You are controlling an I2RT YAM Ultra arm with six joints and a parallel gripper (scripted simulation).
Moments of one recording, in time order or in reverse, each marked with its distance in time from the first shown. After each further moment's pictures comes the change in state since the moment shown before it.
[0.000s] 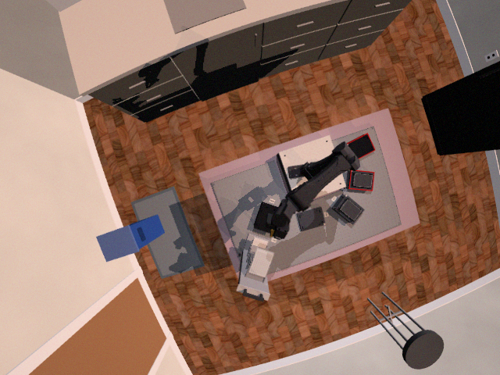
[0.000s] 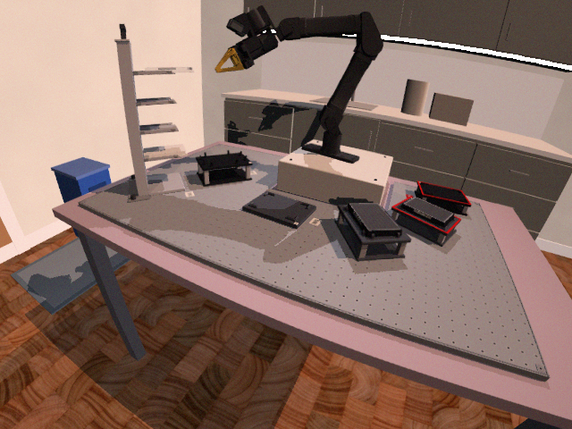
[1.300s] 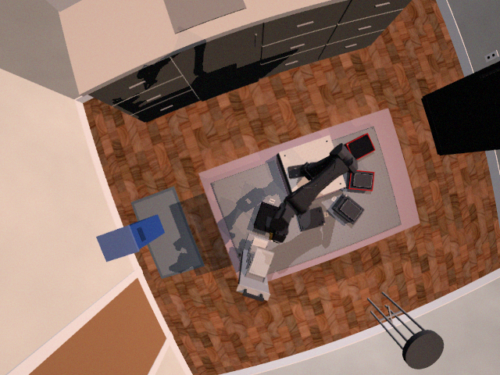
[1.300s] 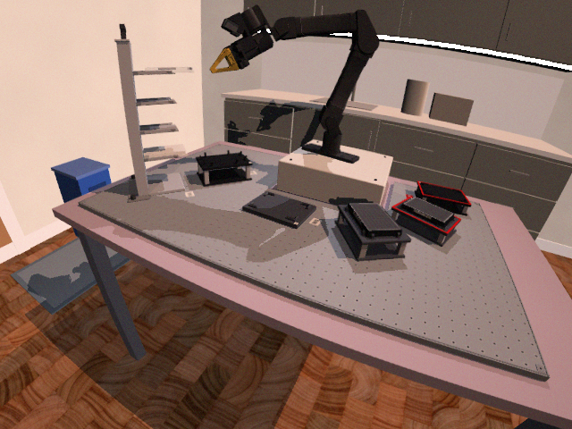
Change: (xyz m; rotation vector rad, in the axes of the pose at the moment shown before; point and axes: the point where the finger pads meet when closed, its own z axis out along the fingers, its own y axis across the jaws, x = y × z) arm -0.006 0.001 0.014 -0.006 0.004 -0.004
